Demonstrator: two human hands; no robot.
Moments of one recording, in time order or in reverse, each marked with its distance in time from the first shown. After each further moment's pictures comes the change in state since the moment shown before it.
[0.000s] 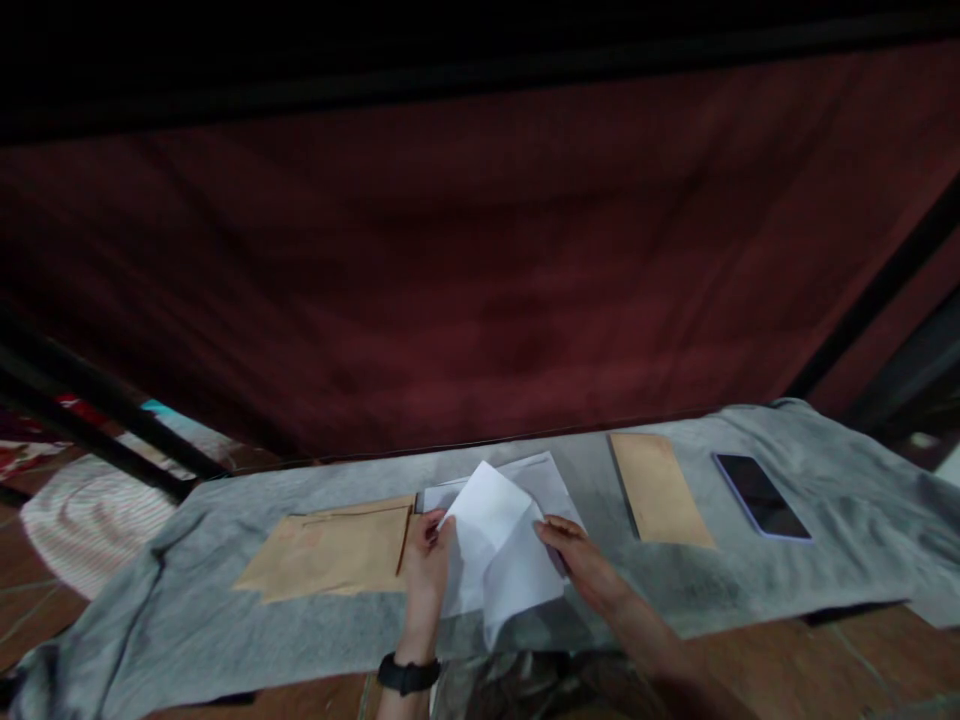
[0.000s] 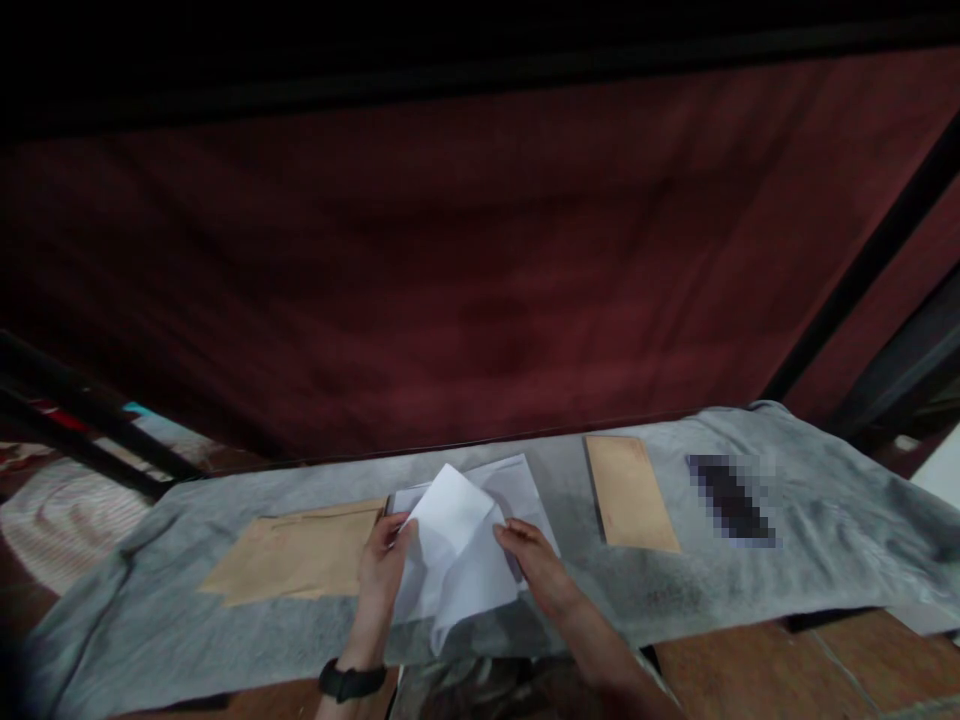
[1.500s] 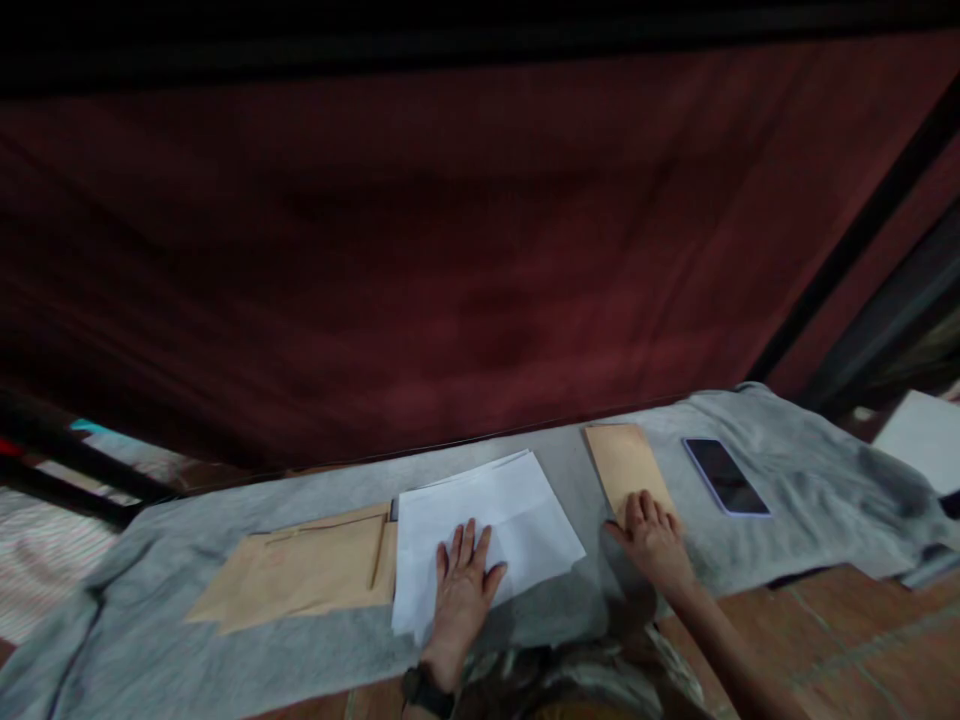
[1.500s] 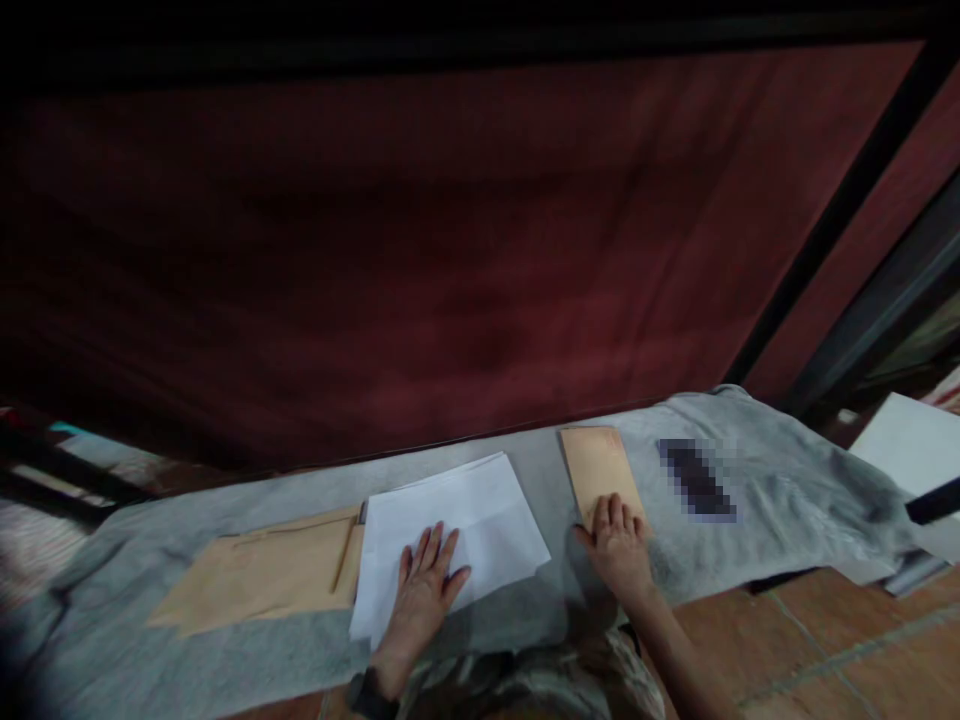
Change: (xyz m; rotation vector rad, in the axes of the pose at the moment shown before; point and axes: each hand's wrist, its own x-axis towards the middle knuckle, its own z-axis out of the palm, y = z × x) left_hand -0.046 -0.074 0.024 1.356 -0.627 0.667; right_hand 0.001 0.019 -0.193 -1.897 0.590 -0.371
